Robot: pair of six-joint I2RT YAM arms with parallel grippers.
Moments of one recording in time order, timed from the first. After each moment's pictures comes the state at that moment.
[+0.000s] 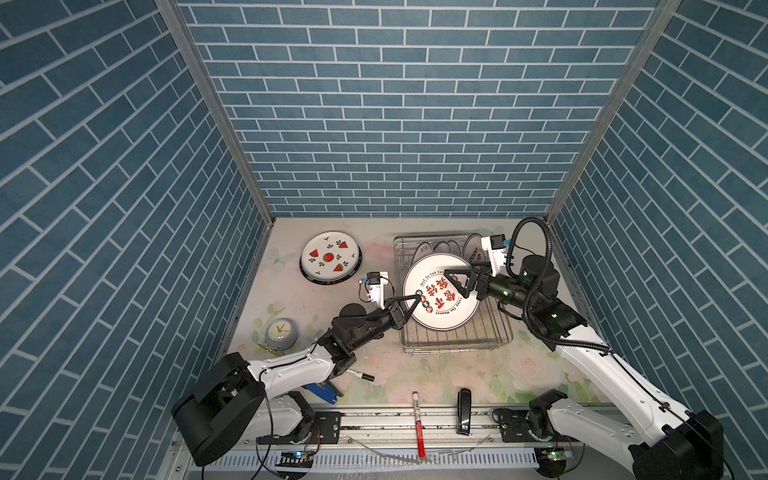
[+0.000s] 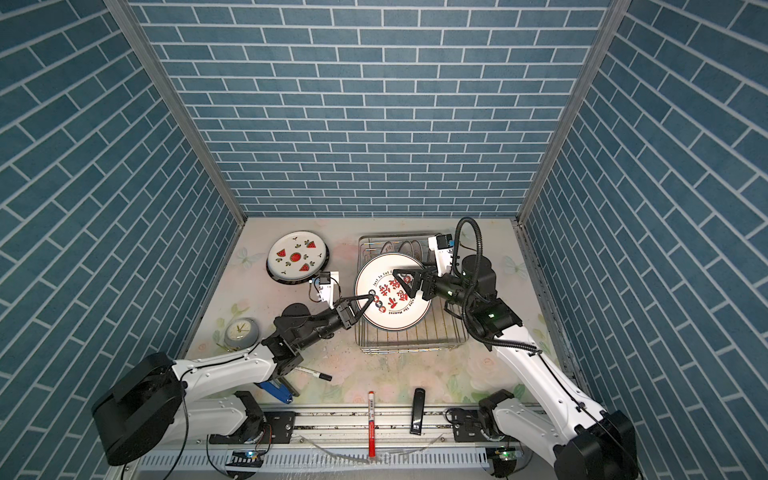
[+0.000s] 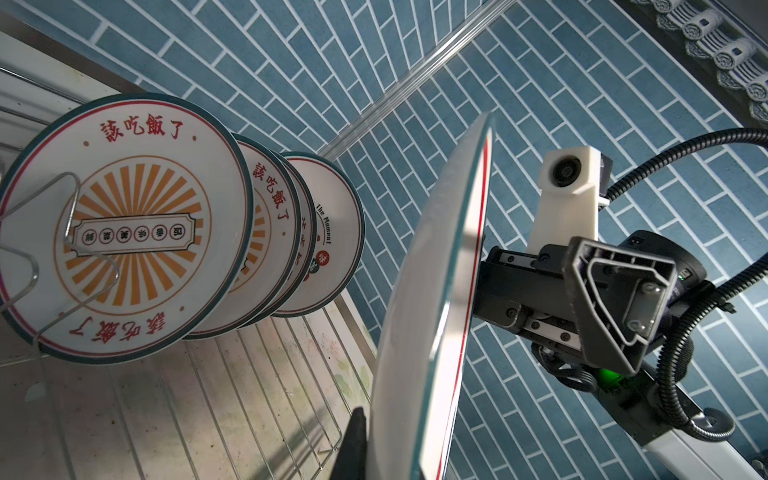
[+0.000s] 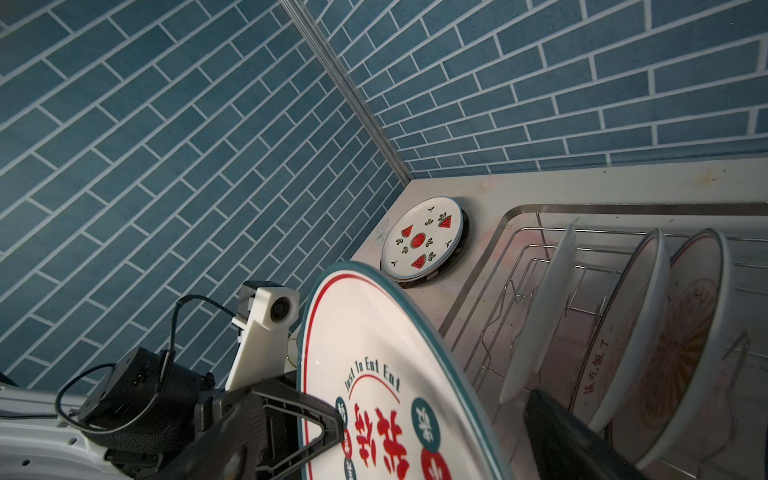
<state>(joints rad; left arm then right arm) -0.80 1.26 0.41 0.88 0.22 -0.95 0.48 1.01 0.80 0.02 -0.55 0.50</state>
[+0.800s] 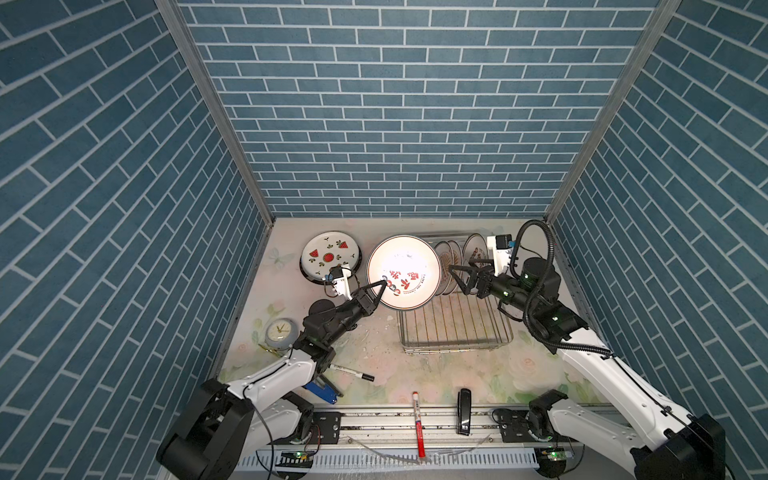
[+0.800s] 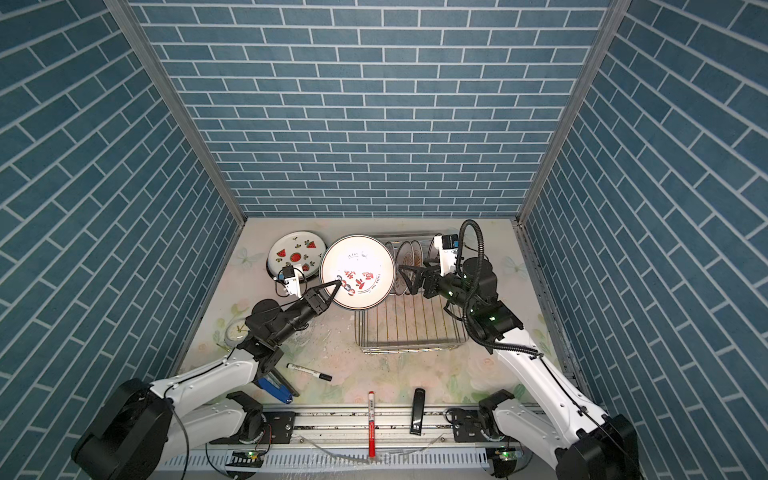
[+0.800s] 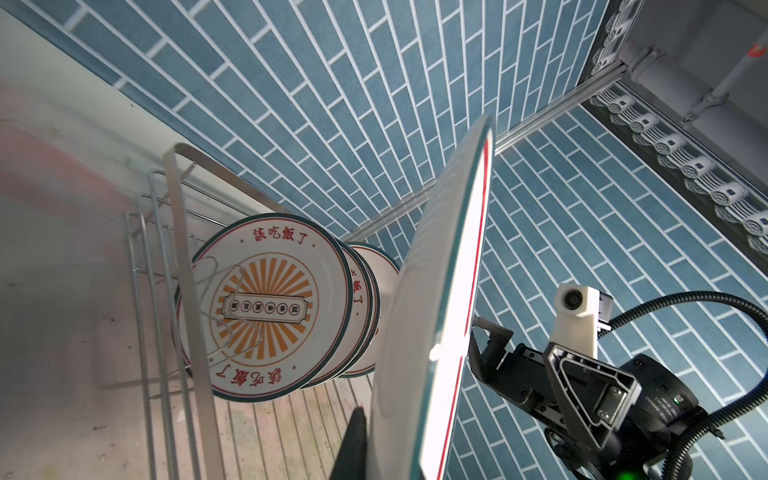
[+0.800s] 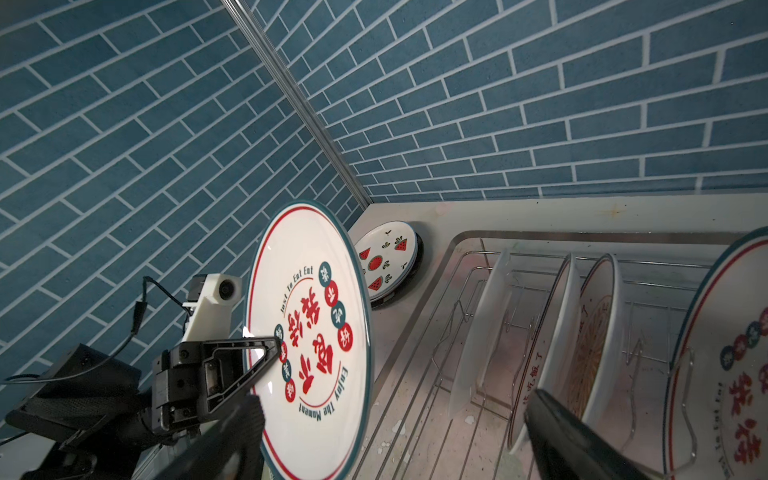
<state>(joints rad) -0.50 1.06 0.32 0.79 0.27 -1.04 0.49 1.01 0.78 0.04 -0.40 0.42</state>
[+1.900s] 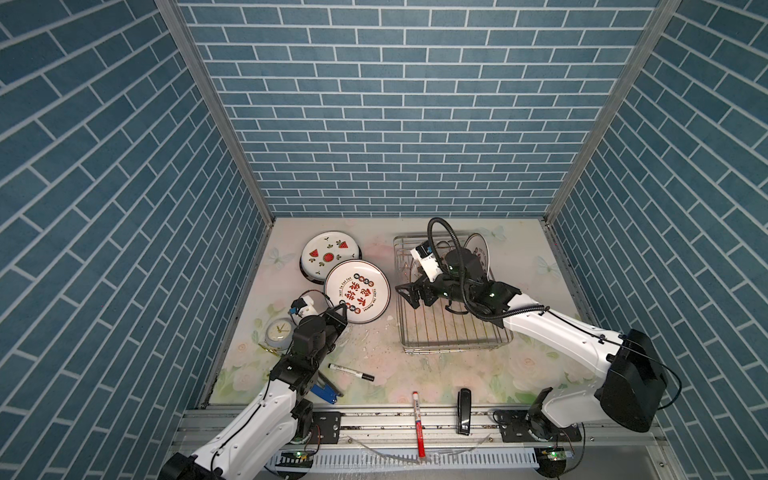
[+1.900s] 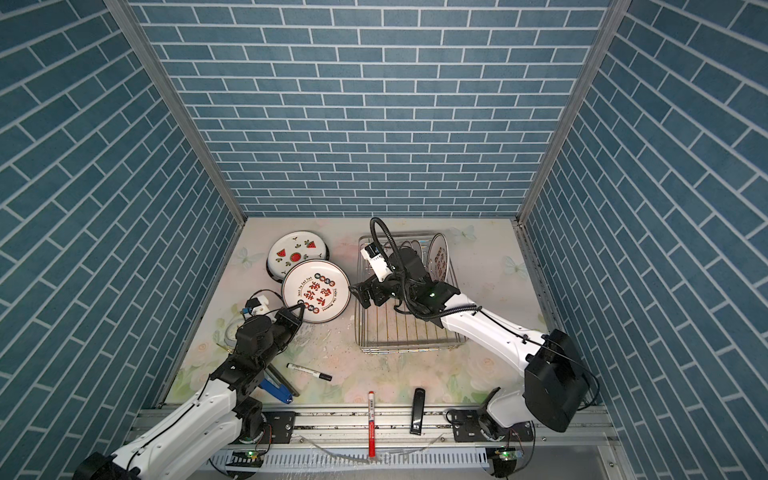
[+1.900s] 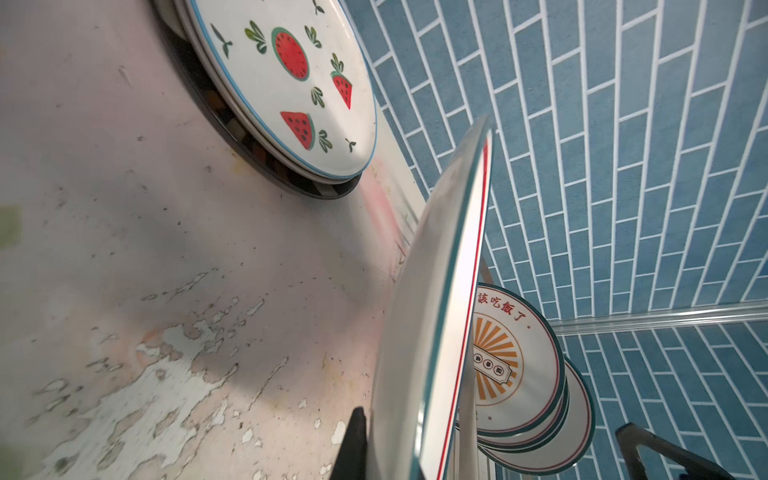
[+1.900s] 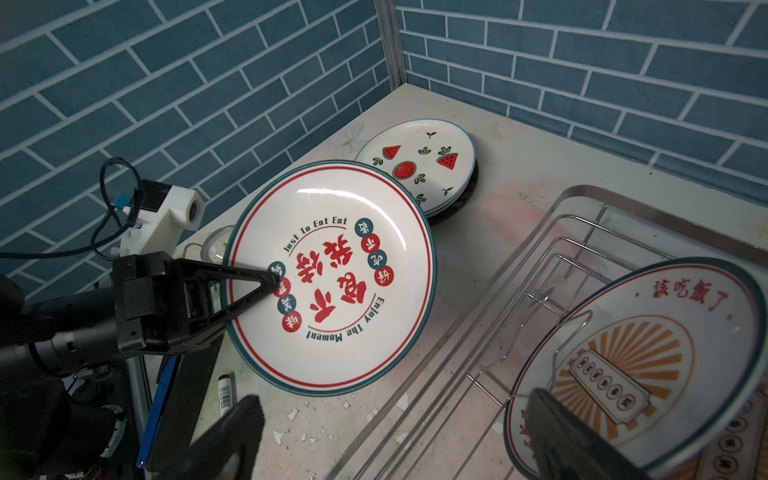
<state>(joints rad) -0.39 0.74 0.18 0.21 -0.08 -1.19 0.84 1.44 1.10 -0.13 -0.19 0.12</state>
